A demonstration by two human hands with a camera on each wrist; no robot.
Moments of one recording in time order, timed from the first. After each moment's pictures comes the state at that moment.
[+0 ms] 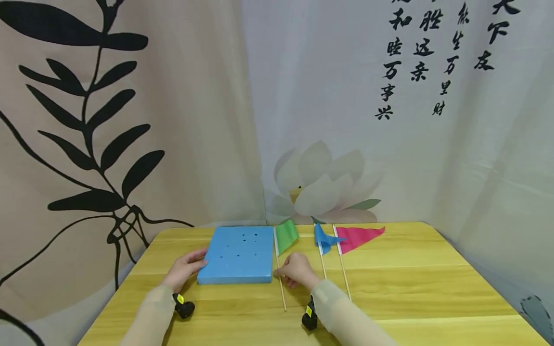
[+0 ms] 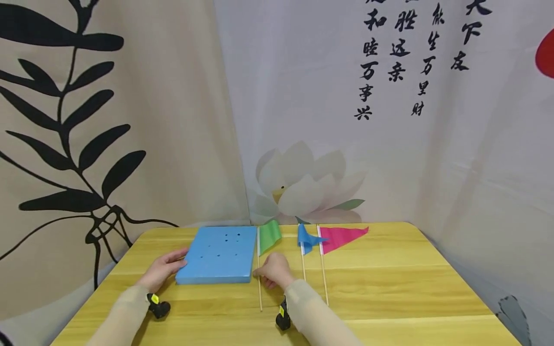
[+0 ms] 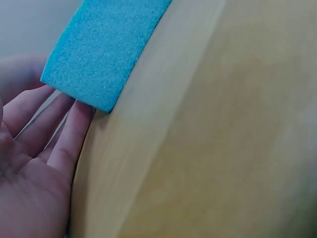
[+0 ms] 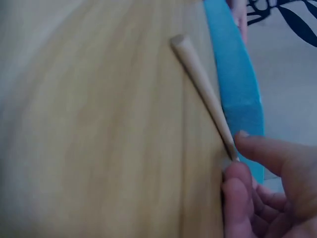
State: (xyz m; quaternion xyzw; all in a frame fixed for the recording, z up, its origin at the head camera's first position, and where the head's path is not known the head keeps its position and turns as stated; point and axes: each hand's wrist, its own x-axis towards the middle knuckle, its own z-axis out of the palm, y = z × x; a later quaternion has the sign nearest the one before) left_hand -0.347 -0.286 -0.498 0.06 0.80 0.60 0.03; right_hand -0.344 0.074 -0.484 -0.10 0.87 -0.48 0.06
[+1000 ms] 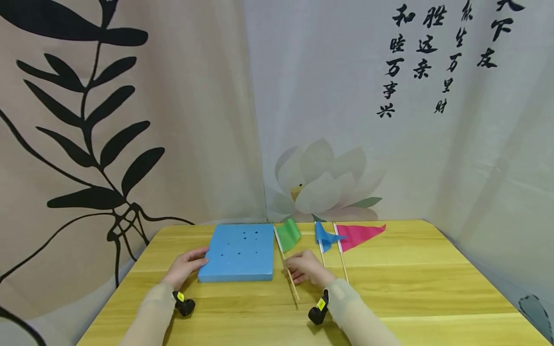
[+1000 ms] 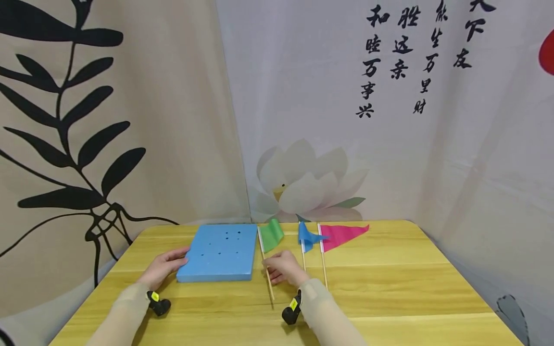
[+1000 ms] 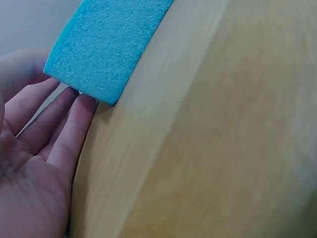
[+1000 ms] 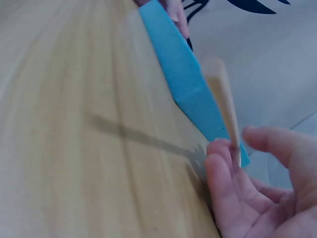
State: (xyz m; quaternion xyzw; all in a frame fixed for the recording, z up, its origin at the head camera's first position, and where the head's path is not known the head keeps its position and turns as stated) left_hand -0.349 -0.290 -0.502 0.06 0.80 0.59 0.04; right_hand -0.349 0.098 -0.487 -0.07 0.76 -0.63 0.16
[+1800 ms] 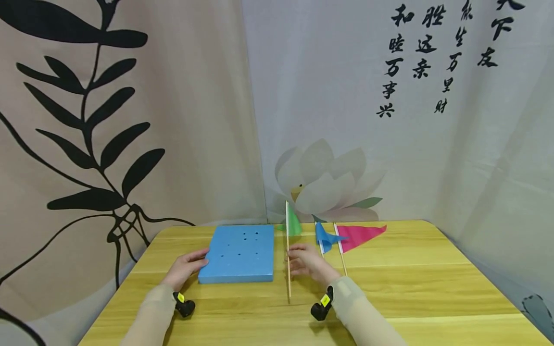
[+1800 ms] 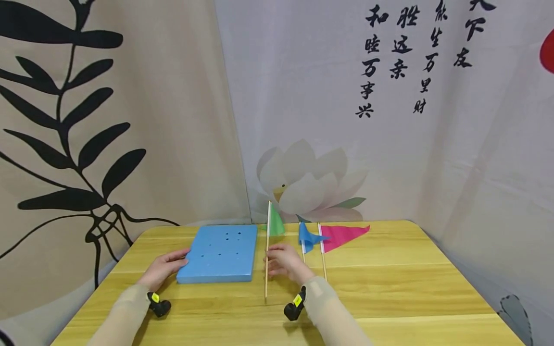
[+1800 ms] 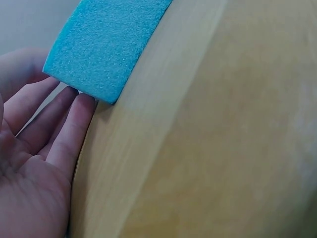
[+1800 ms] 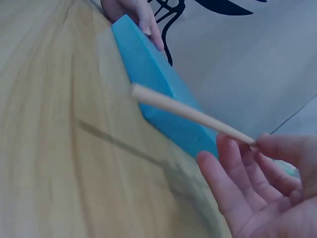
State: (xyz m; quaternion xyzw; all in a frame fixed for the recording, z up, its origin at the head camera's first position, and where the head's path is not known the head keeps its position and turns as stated) left_hand -0.347 -0.289 -0.502 0.06 0.80 0.60 0.04; right_hand -0.357 0.104 -0.476 -0.06 0.68 -0.71 0.16
